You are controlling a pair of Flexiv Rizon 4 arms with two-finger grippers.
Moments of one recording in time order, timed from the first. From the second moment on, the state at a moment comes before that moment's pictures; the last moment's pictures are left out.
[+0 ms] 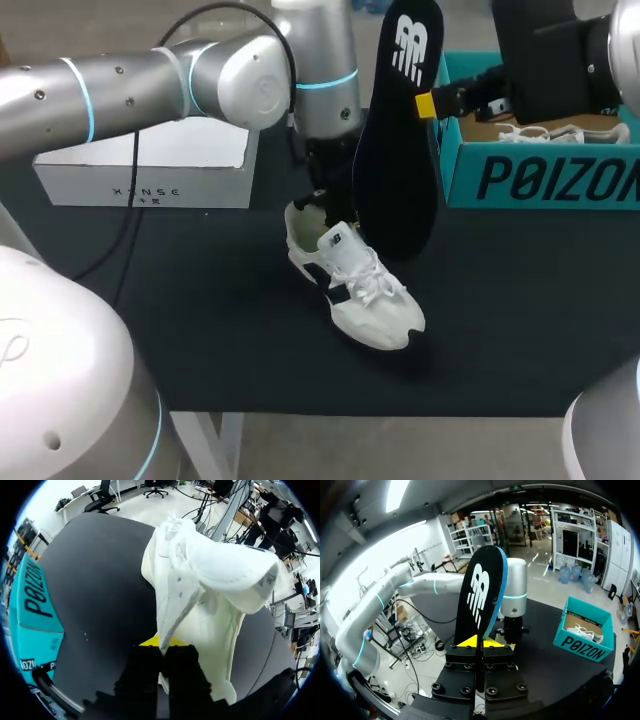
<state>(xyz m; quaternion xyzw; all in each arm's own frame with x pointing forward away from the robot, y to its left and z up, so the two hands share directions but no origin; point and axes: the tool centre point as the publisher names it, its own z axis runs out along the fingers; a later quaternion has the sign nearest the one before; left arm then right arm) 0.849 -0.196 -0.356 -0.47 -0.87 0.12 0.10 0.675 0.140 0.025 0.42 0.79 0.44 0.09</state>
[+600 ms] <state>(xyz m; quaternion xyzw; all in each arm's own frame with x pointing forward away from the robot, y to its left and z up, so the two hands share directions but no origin) 0.813 -0.233 -0.376 -0.71 -0.70 0.07 0.06 0.675 0.139 0.024 0.42 0.79 0.44 0.09</state>
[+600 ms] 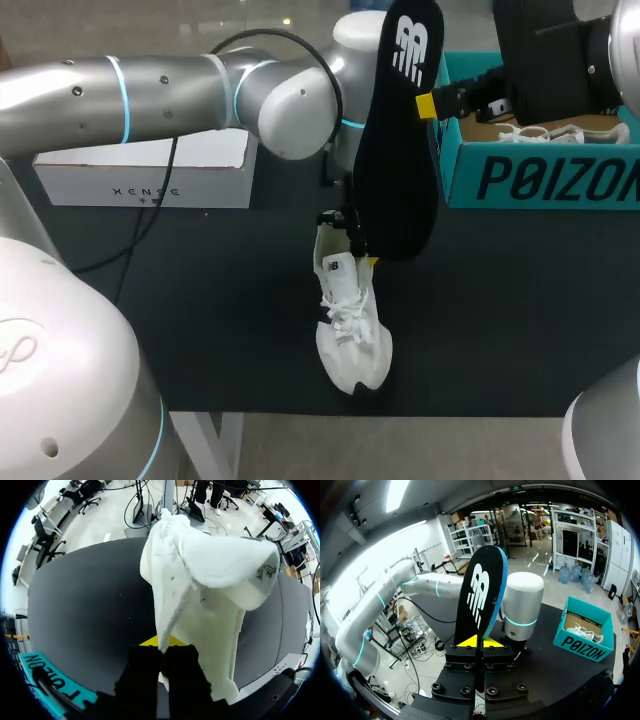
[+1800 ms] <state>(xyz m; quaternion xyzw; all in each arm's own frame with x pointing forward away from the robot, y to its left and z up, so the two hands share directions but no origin) 0.829 -0.270 -0.336 -0.68 -0.71 0.20 -0.02 0.675 0.140 0.025 0.42 0.79 0.44 0.09</state>
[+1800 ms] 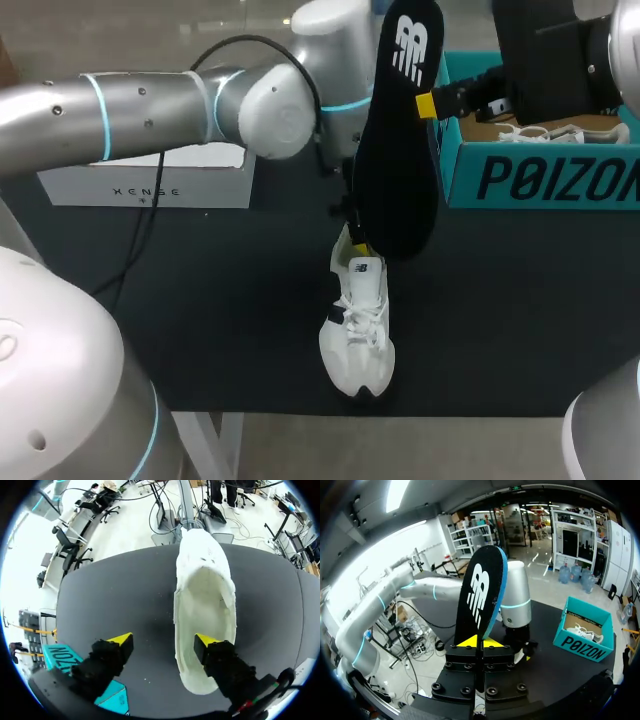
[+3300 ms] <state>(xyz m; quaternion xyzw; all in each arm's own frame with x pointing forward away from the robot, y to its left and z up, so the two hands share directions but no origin) 0.828 -0.177 -0.202 -0.39 -0.58 0.66 -0.27 0.675 0.140 0.025 0.42 0.79 0.44 0.09</state>
